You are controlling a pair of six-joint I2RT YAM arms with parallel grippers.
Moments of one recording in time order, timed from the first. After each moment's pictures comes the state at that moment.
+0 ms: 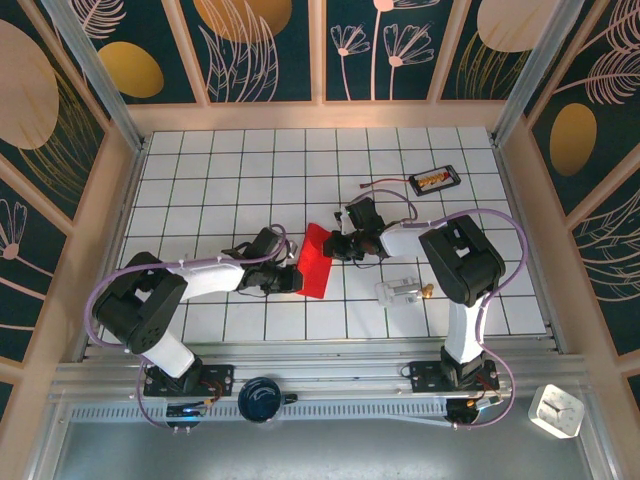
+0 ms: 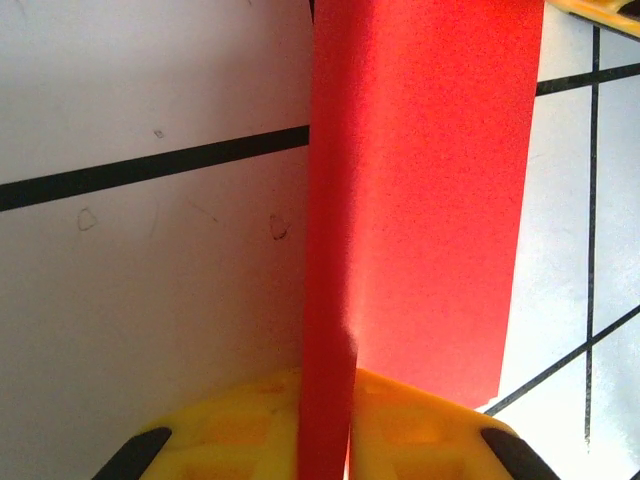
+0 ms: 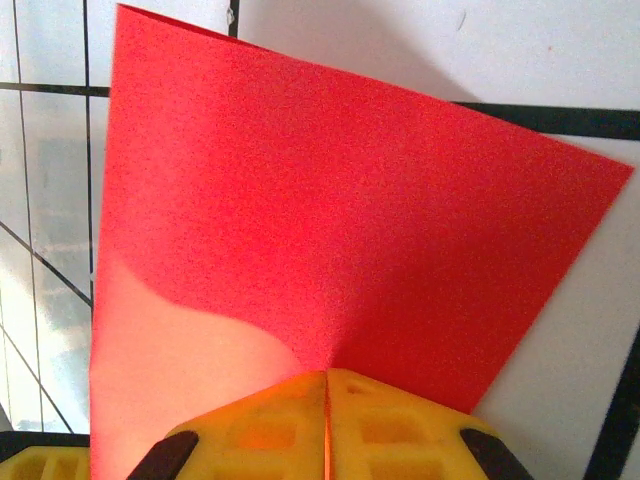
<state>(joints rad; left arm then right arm) -0.65 1.61 0.70 -0.16 0.33 -0.64 0.58 1.92 0.98 0.00 -0.48 0.60</state>
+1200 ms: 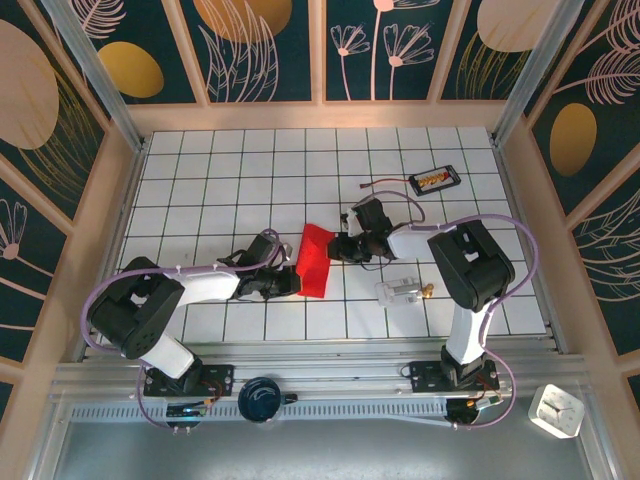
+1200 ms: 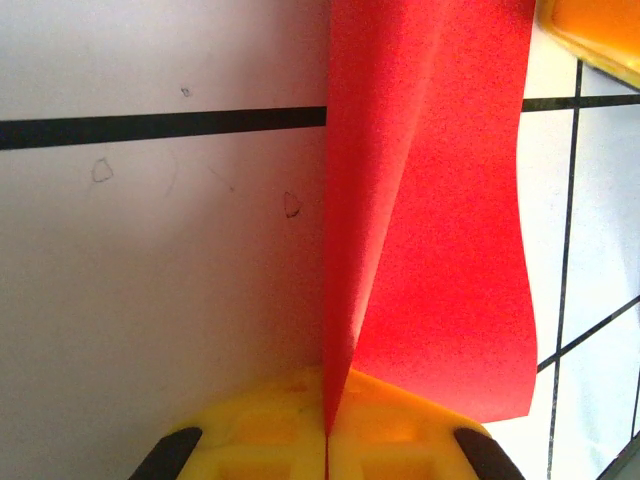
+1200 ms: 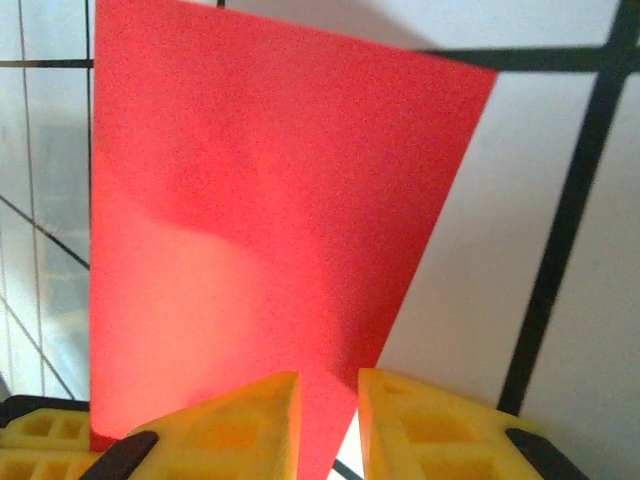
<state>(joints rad) -0.65 1.57 0.61 -0.03 0.35 -0.76 0.56 1.85 0.92 -0.01 -0.52 0.57</state>
